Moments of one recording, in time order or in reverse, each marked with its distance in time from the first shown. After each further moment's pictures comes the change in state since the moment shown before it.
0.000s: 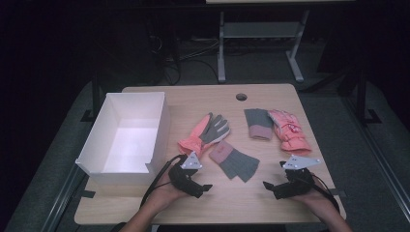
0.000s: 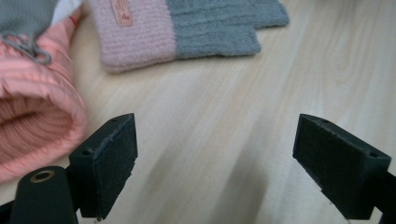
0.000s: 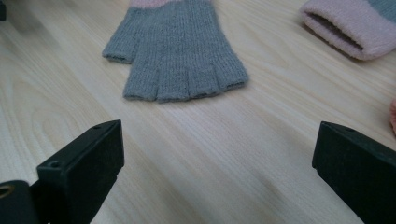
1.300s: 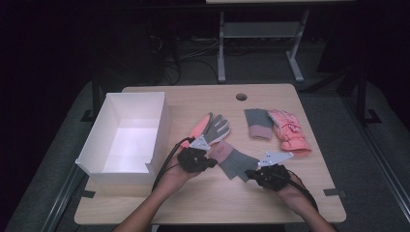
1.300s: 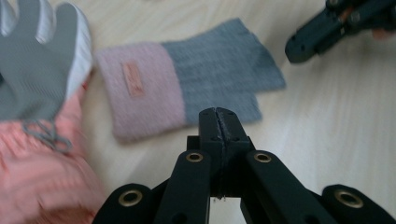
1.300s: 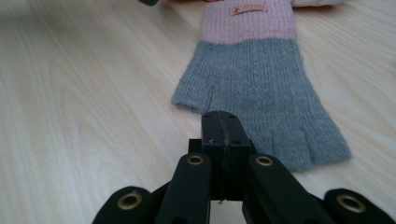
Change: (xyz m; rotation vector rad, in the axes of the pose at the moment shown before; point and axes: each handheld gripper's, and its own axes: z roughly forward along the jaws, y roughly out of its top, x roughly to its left) left arm 0.022 0.054 0.009 -0.017 -0.054 -0.045; right arm 0.037 0.040 0.034 0.037 0.136 -0.050
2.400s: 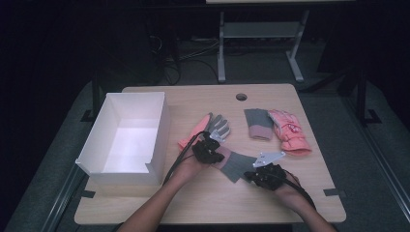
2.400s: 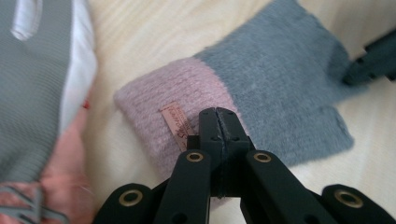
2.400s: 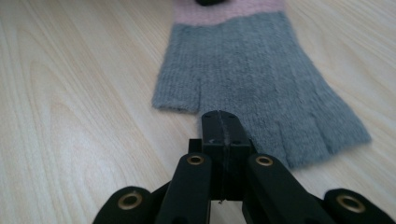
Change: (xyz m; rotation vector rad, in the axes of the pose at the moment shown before) left arm 0.018 0.019 0.050 0.145 0.039 -0.020; right arm -0.004 -0.003 0.015 0.088 -0.011 -0.030
